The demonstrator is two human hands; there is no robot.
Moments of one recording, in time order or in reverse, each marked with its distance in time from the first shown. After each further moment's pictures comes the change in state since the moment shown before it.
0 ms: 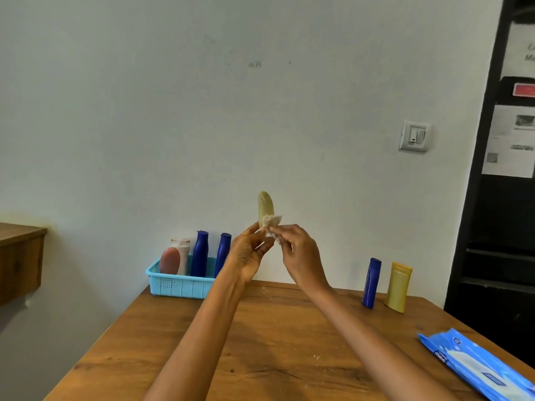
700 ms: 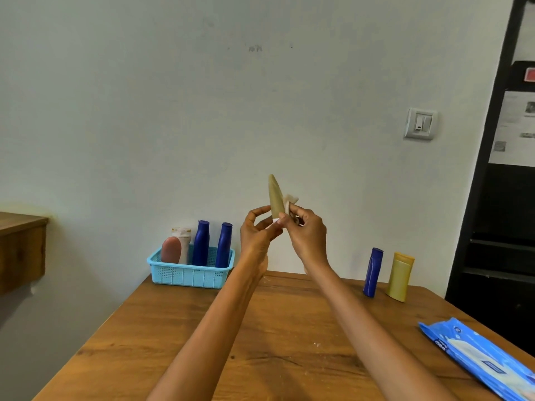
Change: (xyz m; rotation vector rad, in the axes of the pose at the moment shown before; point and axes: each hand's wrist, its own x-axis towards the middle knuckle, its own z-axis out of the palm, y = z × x) left_hand 0.000 -0.022 0.013 0.312 0.078 0.239; right_hand 0.016 -0.008 -0.004 0.279 0.124 0.429
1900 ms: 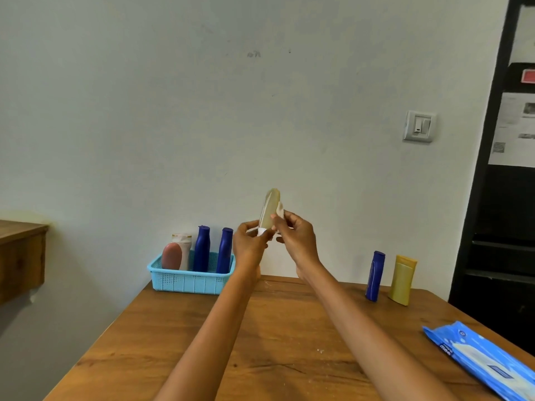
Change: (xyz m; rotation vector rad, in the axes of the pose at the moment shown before) left_hand 0.008 -0.003 -0.013 0.306 0.215 -0.016; right_hand 0.004 0.004 0.020 0.245 -0.080 0.184
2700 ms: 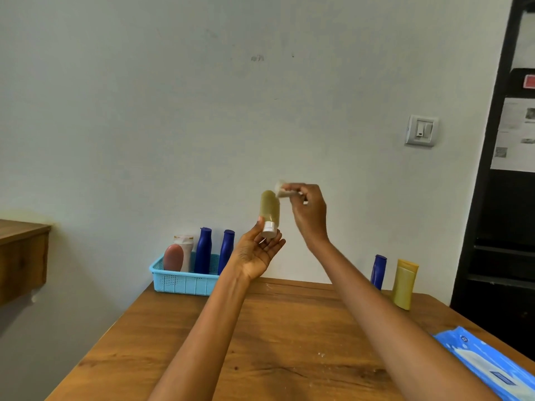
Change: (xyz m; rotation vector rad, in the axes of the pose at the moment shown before) left_hand 0.002 0.012 -0.011 -0.731 -0.334 -0.488; right_hand 0.043 -0.032 -0.011 -0.238 0.110 -0.390
